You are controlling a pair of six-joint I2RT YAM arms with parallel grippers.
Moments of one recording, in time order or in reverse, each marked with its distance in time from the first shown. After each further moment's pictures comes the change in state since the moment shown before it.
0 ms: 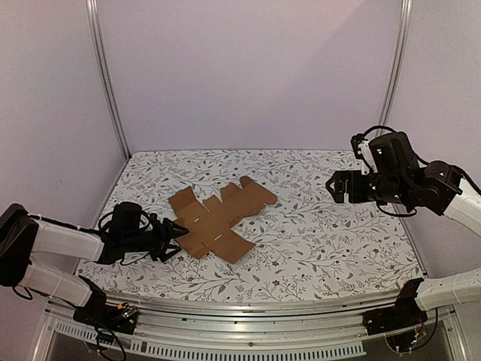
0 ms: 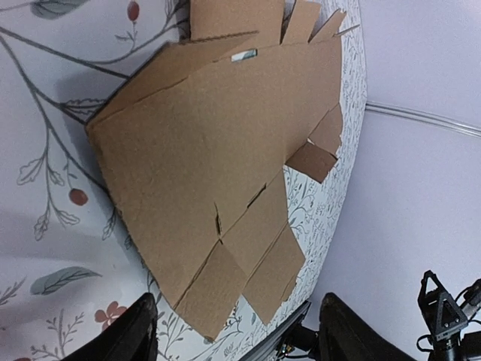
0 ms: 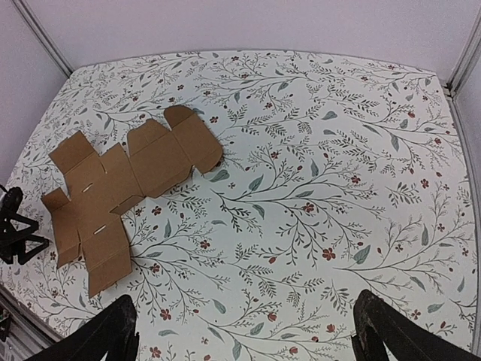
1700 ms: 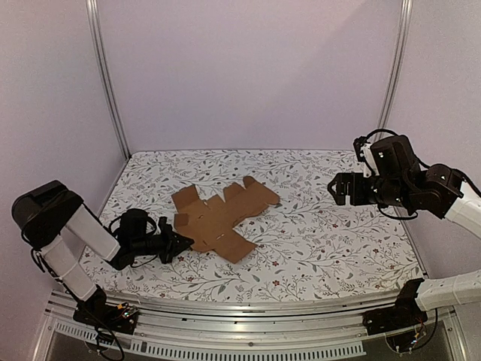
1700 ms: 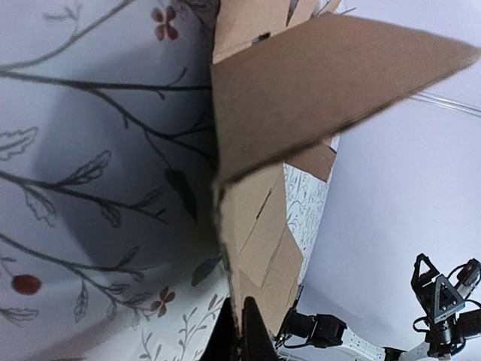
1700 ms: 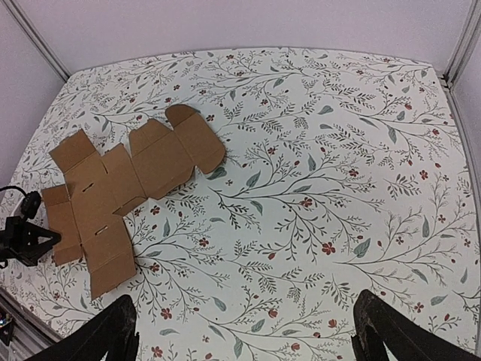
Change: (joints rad) left arm 0.011 0.377 -0.041 0.502 0.107 -0.014; right arm 0.000 -0.028 -0.027 0.000 0.009 0.032
